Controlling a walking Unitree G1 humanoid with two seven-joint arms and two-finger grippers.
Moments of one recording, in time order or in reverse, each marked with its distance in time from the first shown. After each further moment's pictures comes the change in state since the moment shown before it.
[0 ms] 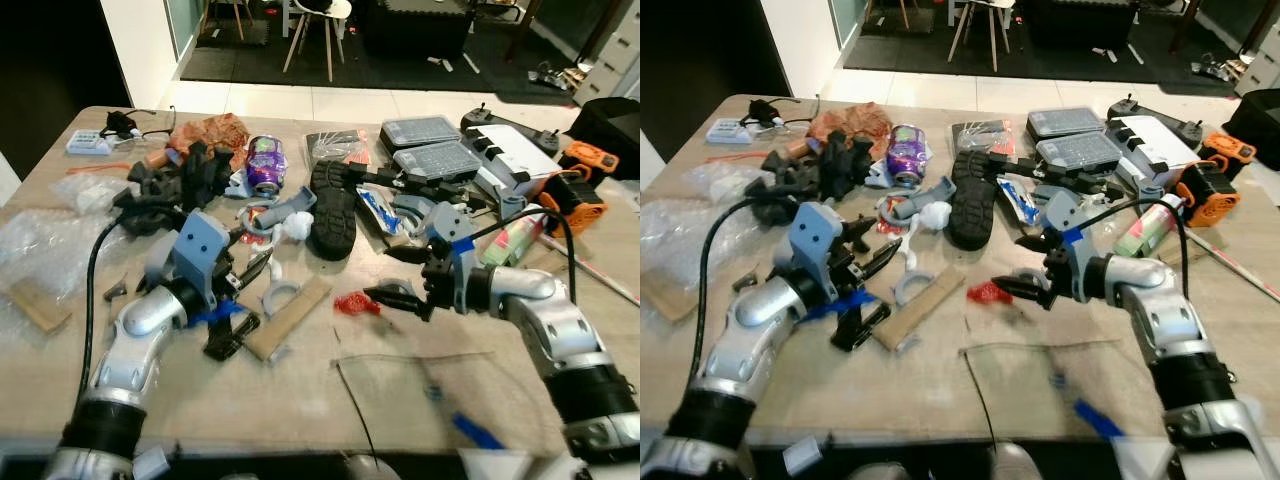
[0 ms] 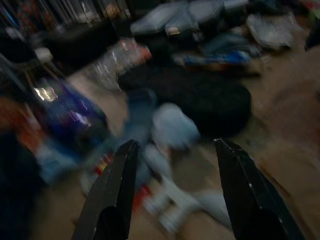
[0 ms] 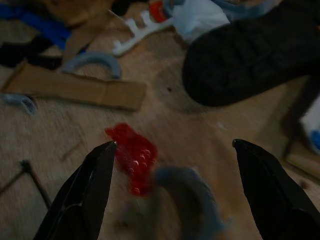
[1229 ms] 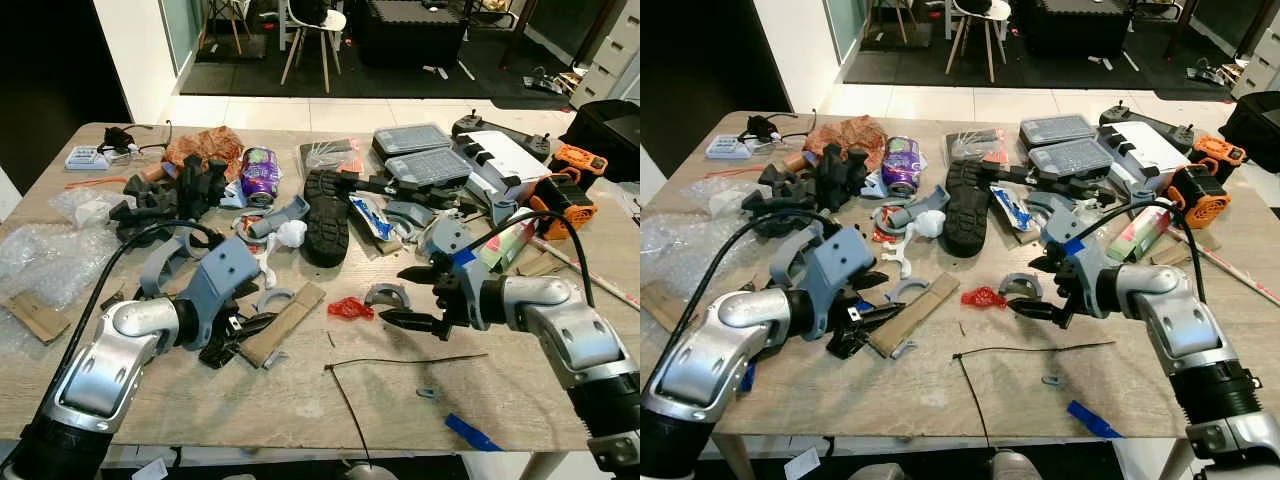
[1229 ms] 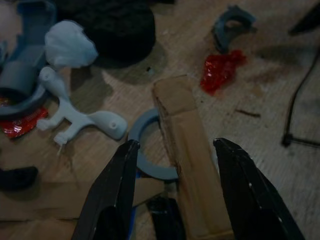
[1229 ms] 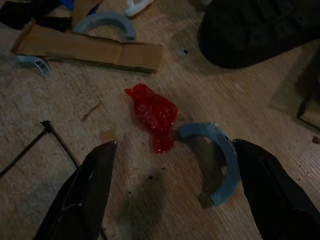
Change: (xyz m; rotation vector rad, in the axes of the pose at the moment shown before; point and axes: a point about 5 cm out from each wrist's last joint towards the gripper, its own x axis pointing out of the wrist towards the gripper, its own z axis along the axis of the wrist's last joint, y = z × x) left arm -0.028 -0.026 0.008 -0.318 0.357 -0.239; right arm 0.001 0.007 -0.006 0.001 0.129 0.003
